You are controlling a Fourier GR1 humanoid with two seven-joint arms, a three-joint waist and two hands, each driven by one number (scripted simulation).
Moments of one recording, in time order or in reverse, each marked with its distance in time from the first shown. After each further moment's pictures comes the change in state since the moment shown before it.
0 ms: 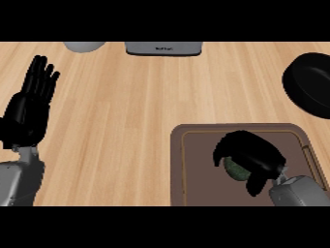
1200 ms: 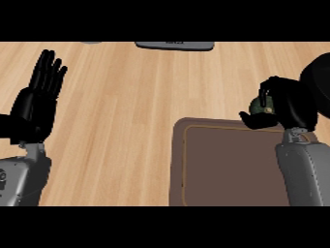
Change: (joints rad) left arm -0.032 -0.023 -0.023 -0.013 -0.026 -0.011 -0.003; right arm -0.221 0.195 -0.422 0.023 0.191 -0.196 0.694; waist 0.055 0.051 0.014
